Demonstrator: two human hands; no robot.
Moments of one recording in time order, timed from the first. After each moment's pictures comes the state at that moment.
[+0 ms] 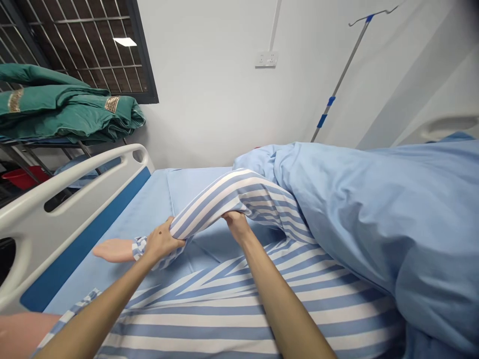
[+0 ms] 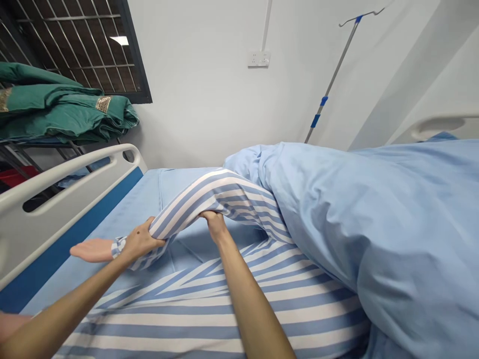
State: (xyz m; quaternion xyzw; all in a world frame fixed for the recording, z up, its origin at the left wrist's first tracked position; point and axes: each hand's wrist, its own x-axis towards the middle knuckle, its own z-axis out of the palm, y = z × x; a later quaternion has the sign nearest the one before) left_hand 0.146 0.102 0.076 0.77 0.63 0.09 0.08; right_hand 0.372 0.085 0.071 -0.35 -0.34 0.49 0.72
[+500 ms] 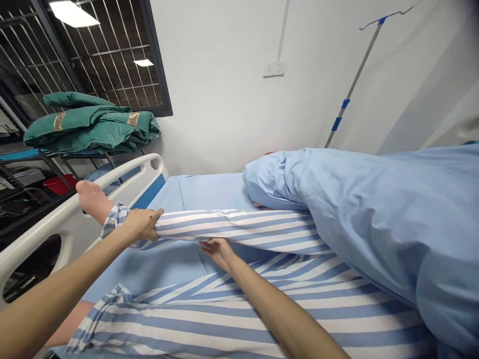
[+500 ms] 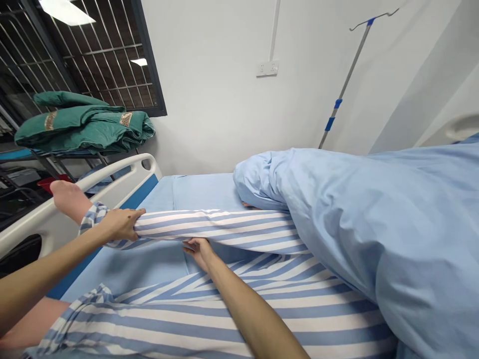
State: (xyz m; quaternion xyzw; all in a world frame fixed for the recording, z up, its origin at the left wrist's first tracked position) left_hand 0.072 0.126 0.174 0.83 0.53 -0.14 -0.14; right_hand 0.294 0.075 -0.001 -0.28 -0.17 0.75 0.57
